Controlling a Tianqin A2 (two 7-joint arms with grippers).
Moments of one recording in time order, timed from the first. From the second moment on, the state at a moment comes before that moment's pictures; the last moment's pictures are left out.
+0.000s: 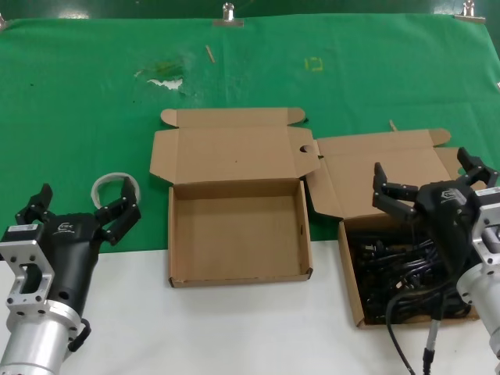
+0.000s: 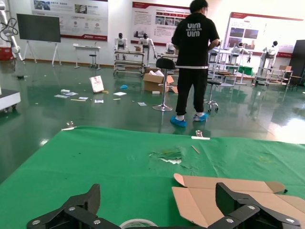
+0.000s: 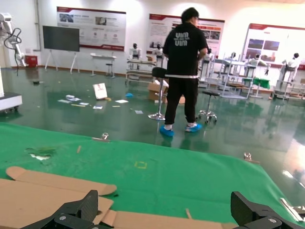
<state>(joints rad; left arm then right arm) 0.00 -0.18 1.60 -1.60 -1.80 0.00 0.00 0.06 0.26 -1.61 1.55 1.78 -0.05 -0.06</state>
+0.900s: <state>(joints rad) 0.00 -0.18 1.60 -1.60 -1.80 0.00 0.00 0.32 0.45 -1.64 1.34 1.80 -0.55 -0.48</state>
